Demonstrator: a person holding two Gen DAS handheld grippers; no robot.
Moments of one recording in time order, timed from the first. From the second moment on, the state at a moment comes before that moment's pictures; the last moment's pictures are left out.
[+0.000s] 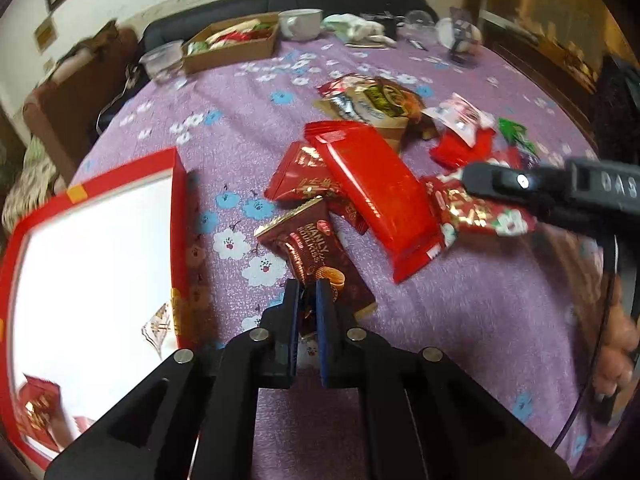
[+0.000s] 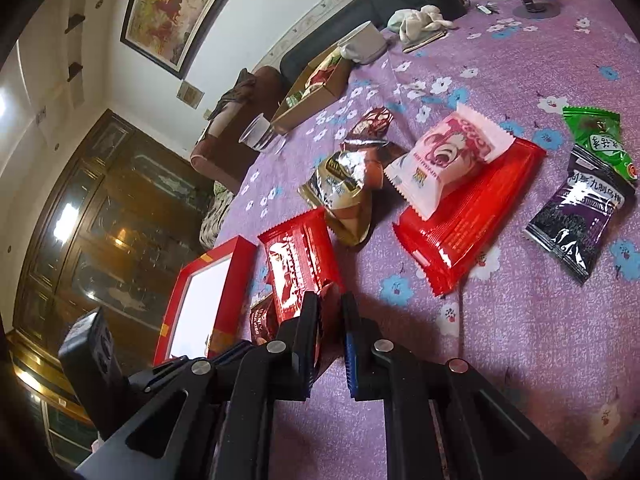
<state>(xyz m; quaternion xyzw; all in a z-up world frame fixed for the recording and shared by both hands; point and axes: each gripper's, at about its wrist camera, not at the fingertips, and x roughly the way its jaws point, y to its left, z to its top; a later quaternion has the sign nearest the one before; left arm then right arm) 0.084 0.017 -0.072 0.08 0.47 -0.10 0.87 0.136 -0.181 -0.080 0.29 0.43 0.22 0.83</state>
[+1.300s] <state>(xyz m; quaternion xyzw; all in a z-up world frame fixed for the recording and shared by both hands) 0.125 0.023 -0.089 0.03 0.49 -0.01 0.87 0.138 -0.180 -0.086 0.29 0.45 0.22 0.82</state>
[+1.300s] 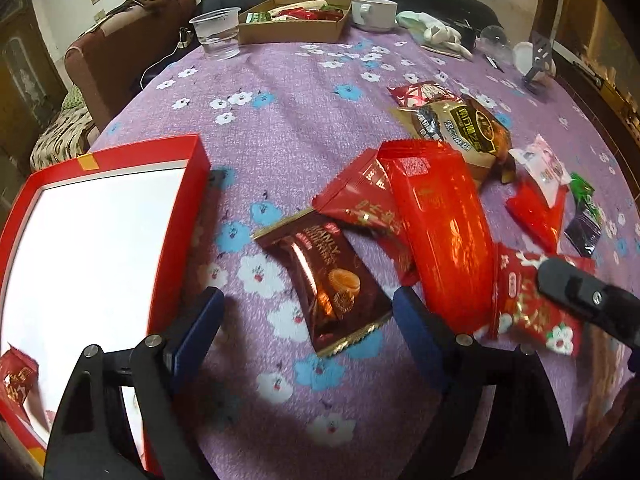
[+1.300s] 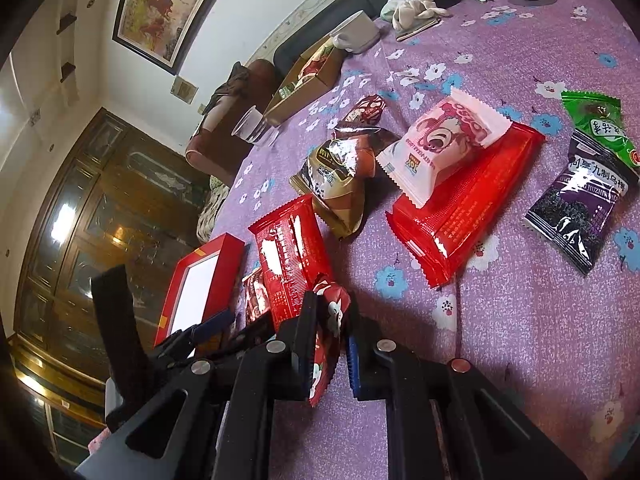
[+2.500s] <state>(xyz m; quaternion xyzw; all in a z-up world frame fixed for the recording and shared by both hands) 0.044 0.027 -0.052 0.06 0.41 -0.16 0.89 0.086 -0.186 -0.091 0.33 0.46 0.22 0.80</state>
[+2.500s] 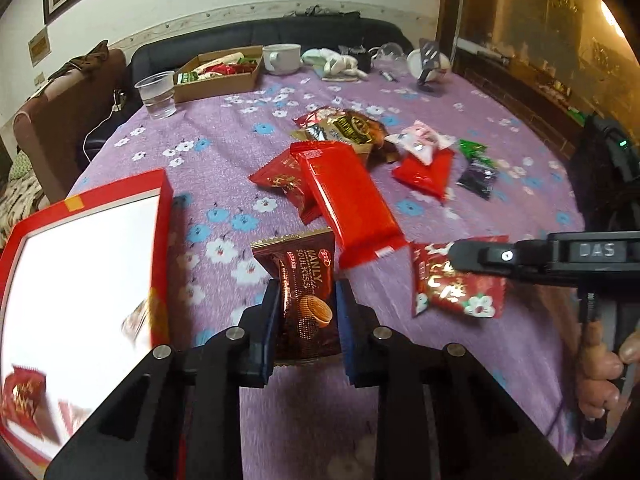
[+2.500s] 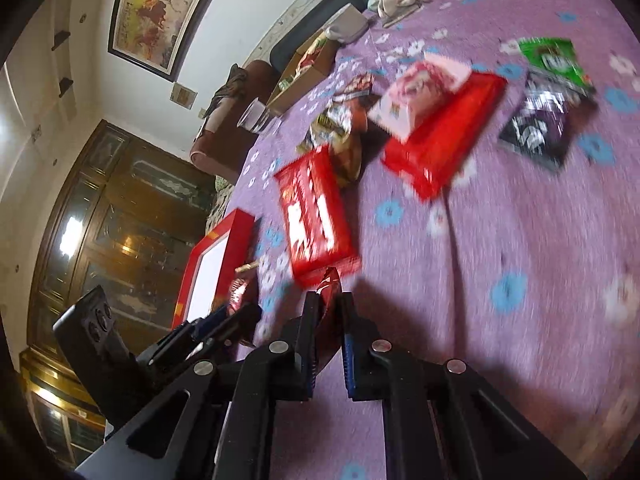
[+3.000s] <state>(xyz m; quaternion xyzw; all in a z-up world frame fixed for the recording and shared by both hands) -0.008 0.146 -0.025 0.04 0.36 -0.07 0.93 0.071 -0.072 -0.047 0.28 0.45 0.28 0.80</state>
